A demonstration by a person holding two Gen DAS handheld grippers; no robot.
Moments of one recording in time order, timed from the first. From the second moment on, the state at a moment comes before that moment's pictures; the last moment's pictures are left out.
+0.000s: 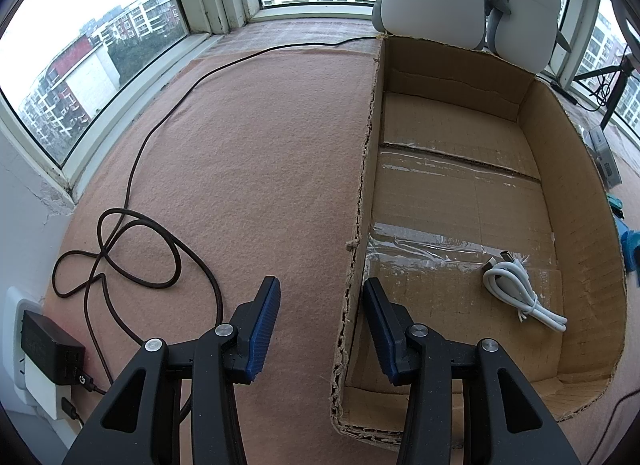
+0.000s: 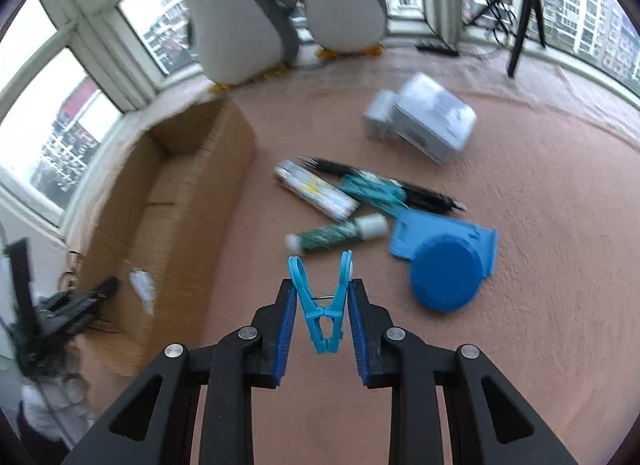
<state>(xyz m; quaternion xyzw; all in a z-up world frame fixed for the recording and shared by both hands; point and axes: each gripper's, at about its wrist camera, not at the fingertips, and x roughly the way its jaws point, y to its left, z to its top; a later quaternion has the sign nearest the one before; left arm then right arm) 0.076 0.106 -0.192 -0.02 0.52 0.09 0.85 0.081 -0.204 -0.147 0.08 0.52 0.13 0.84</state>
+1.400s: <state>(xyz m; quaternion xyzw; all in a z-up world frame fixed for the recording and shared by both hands) 0.077 0.105 -0.193 -0.02 0.52 0.09 0.85 0.100 -0.049 -0.116 -0.04 0.47 0.24 0.85</state>
